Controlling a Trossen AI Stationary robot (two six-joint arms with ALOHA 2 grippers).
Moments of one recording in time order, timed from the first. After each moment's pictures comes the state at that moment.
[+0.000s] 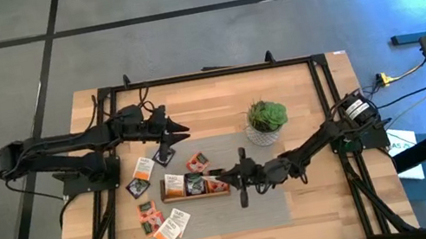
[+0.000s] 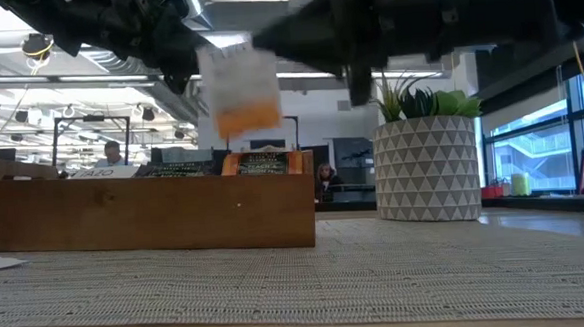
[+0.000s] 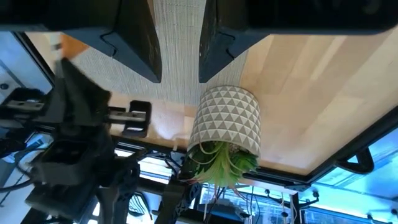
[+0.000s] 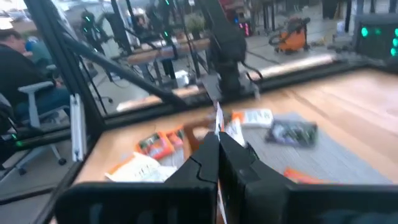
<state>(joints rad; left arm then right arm) 0.26 0.98 0.53 0.18 0.26 -0.14 0.41 1.93 0.82 1.07 0.51 0.24</state>
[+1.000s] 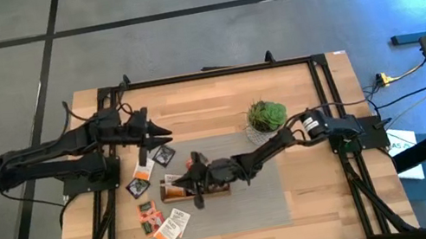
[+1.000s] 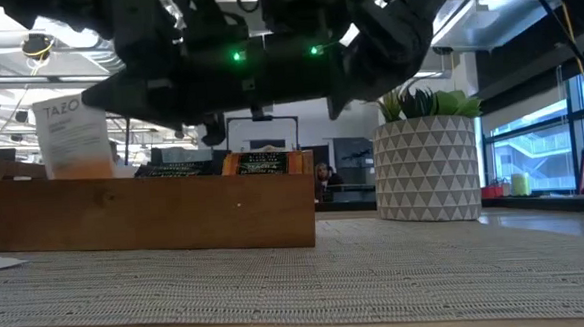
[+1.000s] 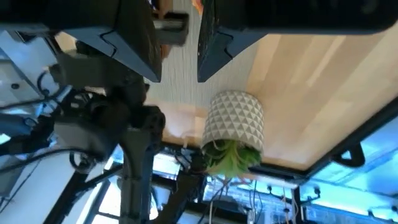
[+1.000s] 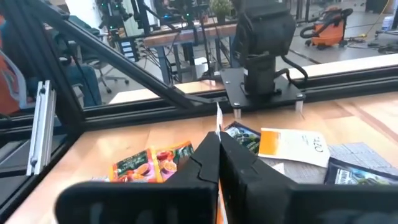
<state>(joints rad) 0.24 0.68 0.56 -0.15 0.26 -0.15 0.22 2.35 1.44 0.83 0.21 0.17</state>
